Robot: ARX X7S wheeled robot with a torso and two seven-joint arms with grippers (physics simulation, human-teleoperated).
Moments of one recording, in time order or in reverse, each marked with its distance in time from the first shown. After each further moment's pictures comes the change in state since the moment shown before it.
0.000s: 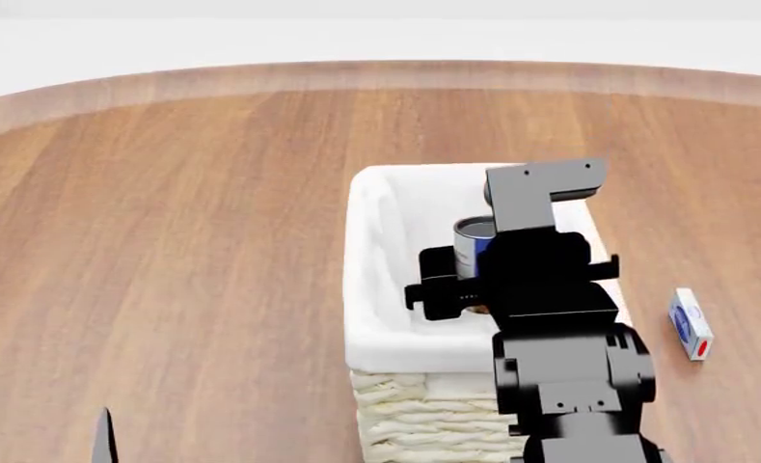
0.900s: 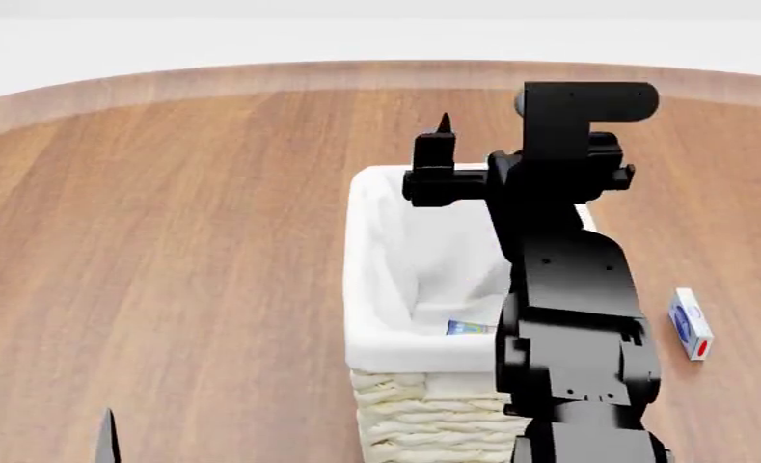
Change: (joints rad) left arm -0.005 -0.007 0.012 -0.006 -0.006 0.004 -0.007; right arm 0.020 -0.008 0.191 -0.001 0.005 -0.423 -0.038
